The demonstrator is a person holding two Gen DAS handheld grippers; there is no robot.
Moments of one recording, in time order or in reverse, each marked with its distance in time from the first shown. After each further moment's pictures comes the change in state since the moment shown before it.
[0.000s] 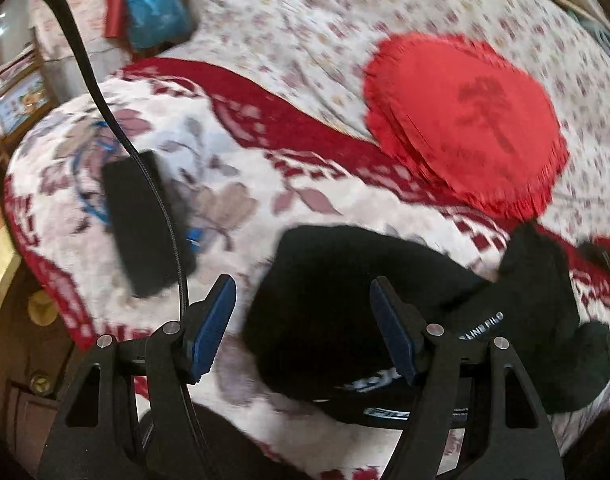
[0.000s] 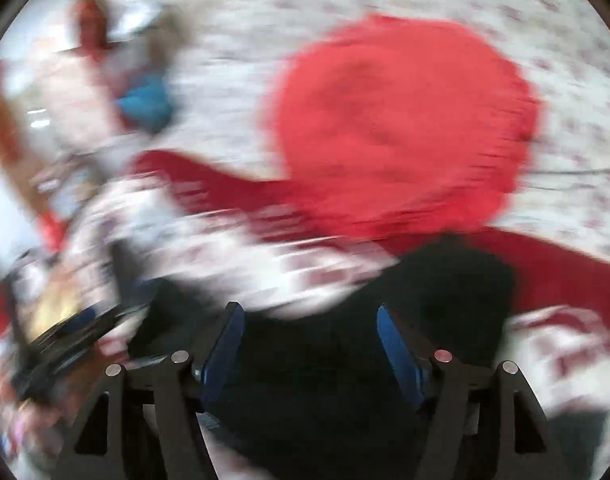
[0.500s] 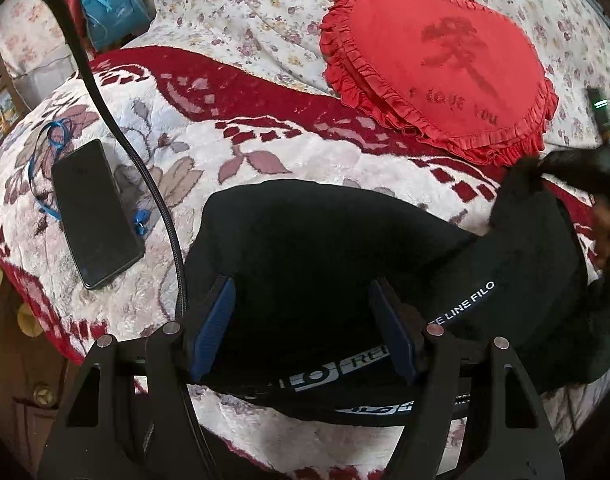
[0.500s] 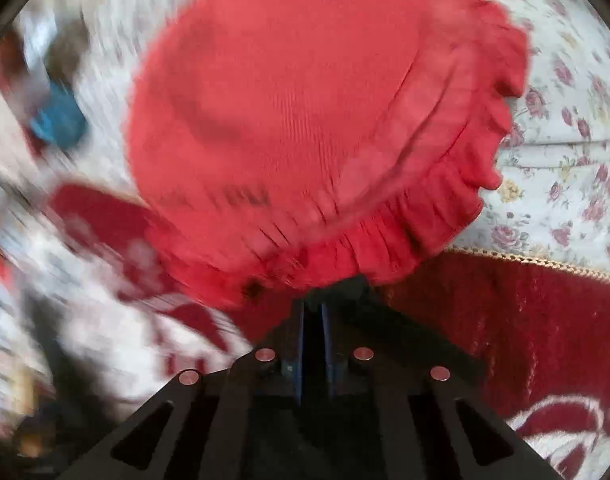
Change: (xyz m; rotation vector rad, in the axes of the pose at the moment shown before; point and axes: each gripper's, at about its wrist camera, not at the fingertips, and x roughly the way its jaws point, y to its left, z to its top) left arm 0.025 -0.037 -0.014 0.101 0.084 -0.017; right arm 0.076 -0.086 0.056 0.153 0.033 -0.020
